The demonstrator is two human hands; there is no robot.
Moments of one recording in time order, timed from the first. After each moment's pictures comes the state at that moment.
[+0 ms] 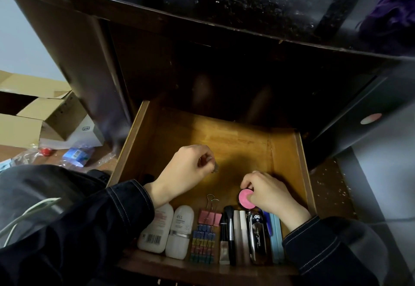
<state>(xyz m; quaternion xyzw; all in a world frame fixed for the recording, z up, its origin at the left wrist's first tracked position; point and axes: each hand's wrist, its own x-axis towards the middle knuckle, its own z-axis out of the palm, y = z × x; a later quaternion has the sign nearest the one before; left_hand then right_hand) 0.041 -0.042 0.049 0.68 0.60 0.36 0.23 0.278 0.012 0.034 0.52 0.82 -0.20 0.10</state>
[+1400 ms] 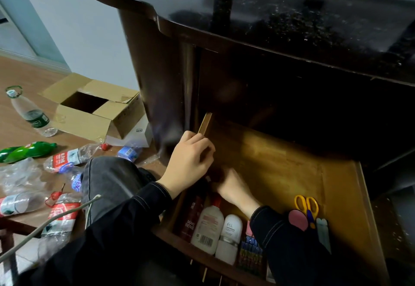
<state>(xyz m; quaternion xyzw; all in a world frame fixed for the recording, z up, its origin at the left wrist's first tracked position) -0.057 -0.096 0.094 0.64 0.69 0.33 0.02 0.077 -0.022 0.019 0.51 0.77 -0.39 0.01</state>
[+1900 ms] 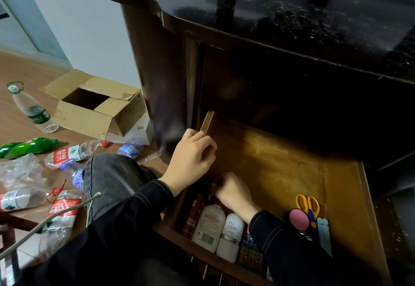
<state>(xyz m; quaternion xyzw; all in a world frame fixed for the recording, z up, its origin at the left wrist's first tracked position) -0.057 -0.096 0.094 0.63 0.70 0.33 0.03 0.084 -0.035 0.002 0.51 0.79 -0.35 0.01</state>
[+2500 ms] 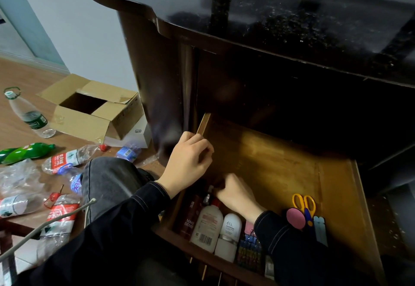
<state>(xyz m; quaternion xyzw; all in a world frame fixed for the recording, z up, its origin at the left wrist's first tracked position) -0.058 -0.098 0.091 0.64 0.69 0.33 0.03 0.095 -0.033 0.016 0.50 0.80 -0.34 0.03</state>
